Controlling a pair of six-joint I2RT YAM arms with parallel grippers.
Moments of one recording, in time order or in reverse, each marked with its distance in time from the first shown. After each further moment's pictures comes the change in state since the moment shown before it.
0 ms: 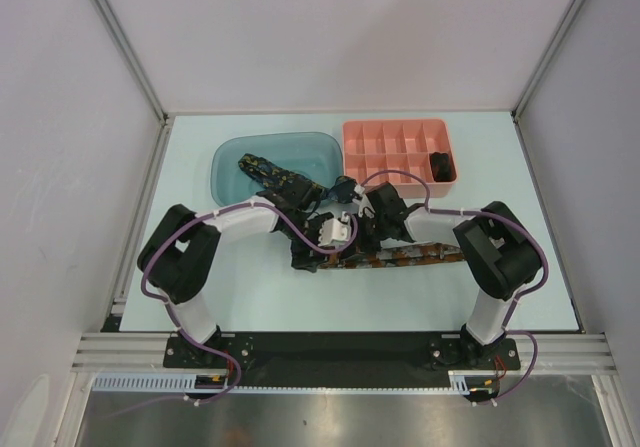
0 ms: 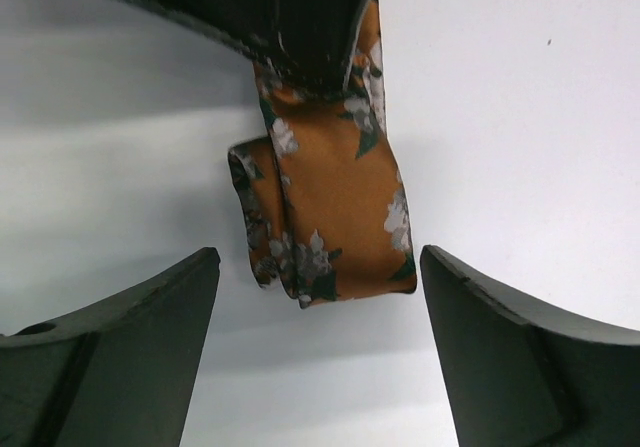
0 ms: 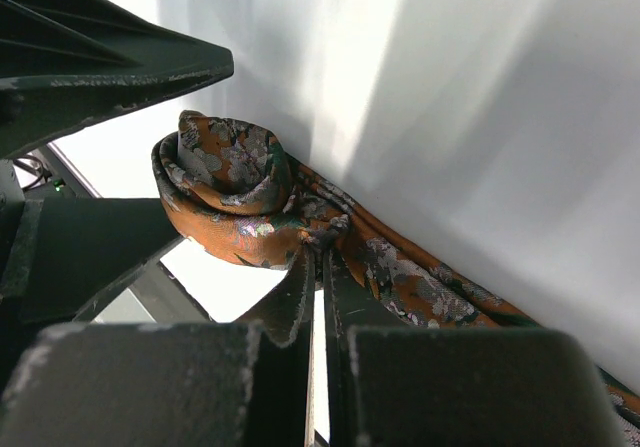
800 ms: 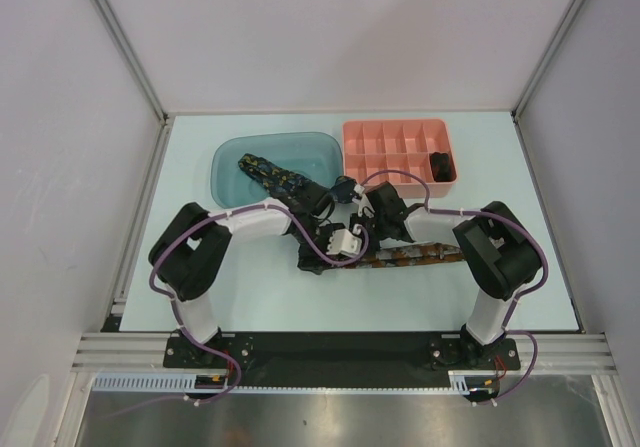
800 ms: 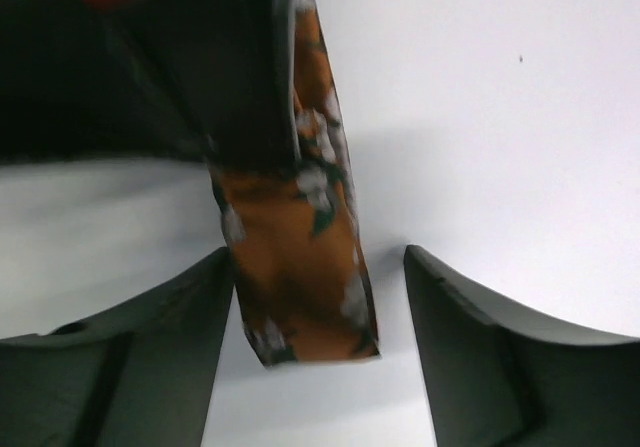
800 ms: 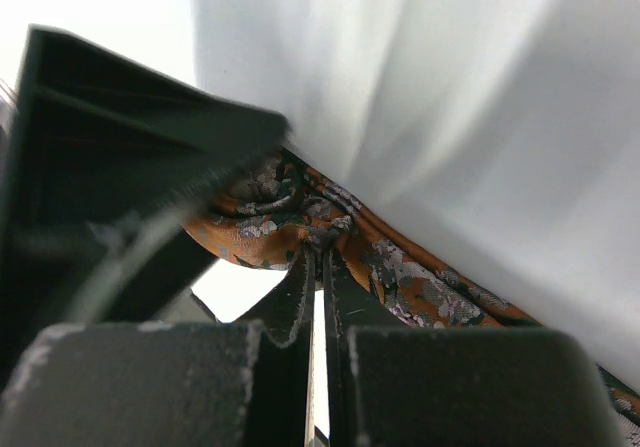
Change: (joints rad) left arm -0.091 0.069 0.077 -0.042 -0.051 0.080; right arm 0.002 0.000 0.001 0.012 -0.009 0.017
